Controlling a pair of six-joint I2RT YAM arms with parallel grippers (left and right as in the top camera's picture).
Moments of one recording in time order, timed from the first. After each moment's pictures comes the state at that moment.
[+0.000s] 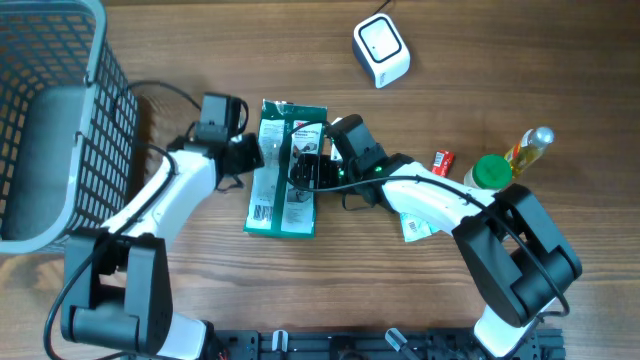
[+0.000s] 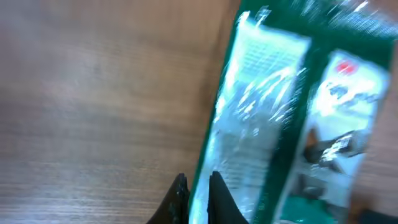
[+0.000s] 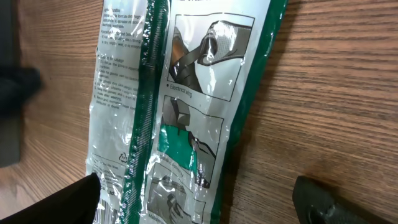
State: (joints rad) left arm -0.18 1.66 1.01 -0.49 0.04 -0.40; right arm 0.63 1.87 1.01 -0.09 -0.31 0.69
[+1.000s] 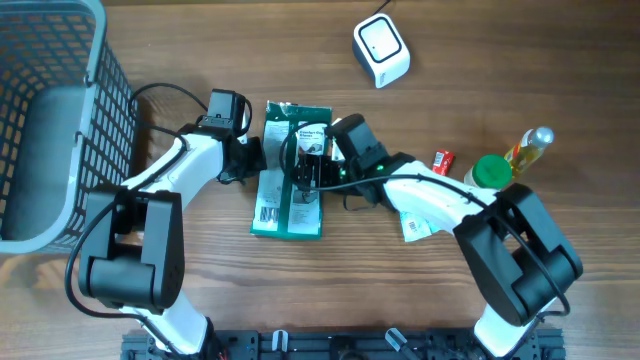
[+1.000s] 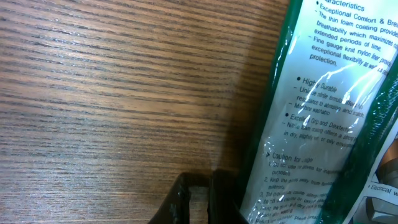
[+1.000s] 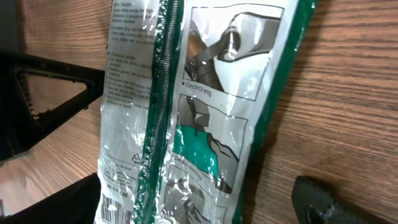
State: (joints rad) left arm -0.17 1.85 1.05 -0.52 0.10 -0.37; right arm 0.62 1.87 1.01 -0.11 -0.35 0.68
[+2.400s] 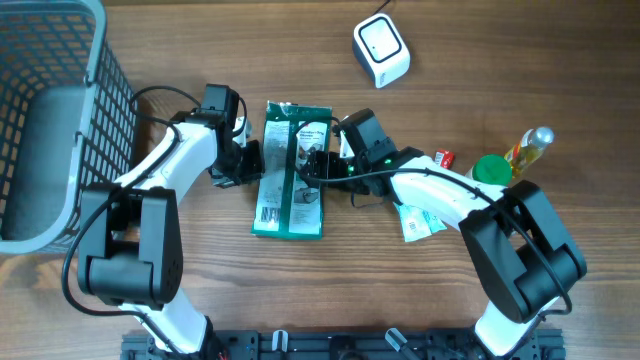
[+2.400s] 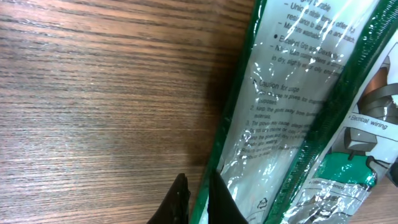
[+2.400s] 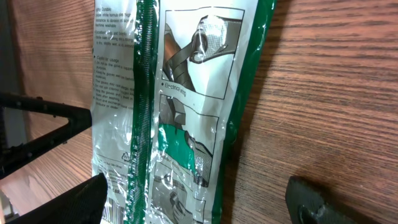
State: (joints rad) left arm -0.14 1.85 1.14 -0.76 0.23 -0.32; right arm 0.57 1.87 1.02 -0.16 -0.38 0.67
